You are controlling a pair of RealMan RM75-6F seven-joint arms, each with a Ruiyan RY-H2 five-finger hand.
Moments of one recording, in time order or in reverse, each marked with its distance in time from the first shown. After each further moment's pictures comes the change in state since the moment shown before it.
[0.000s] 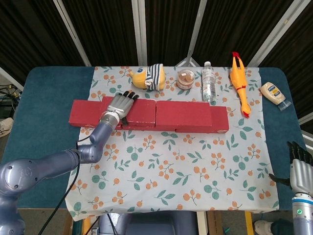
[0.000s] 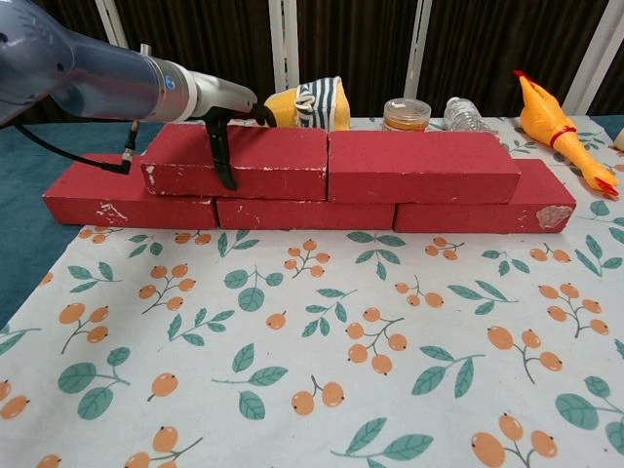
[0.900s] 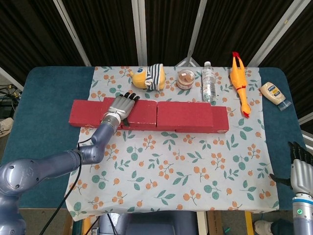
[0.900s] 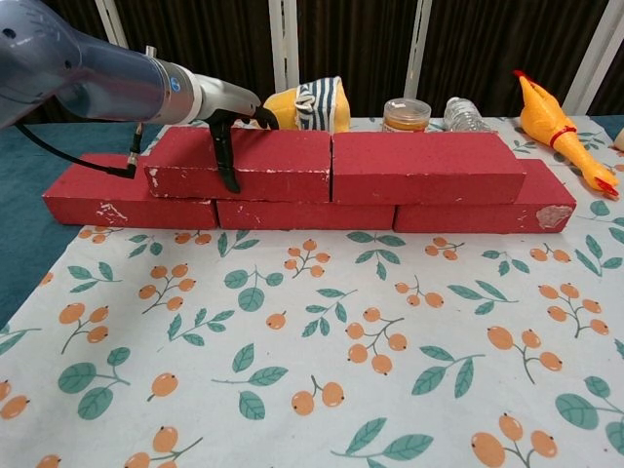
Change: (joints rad) left arm -0.017 -0.003 0.002 -0.014 -0.053 0.005 0.027; right arm 0.000 -0.001 0.003 -0.005 0.014 0.004 -0.012
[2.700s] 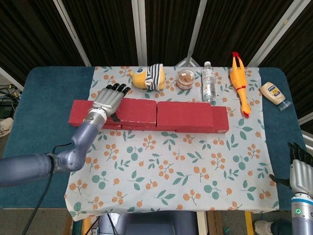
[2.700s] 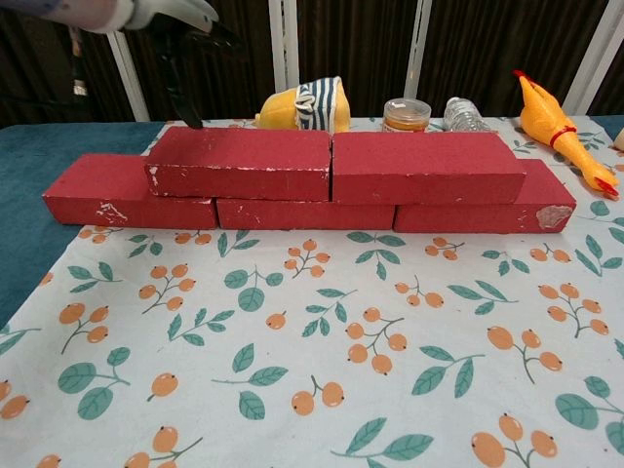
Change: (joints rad) left arm 0.016 0.388 -0.037 -0.495 -0.039 0.183 0.020; right arm 0.006 -0.007 0.003 -0.016 0.035 0.007 -0.045
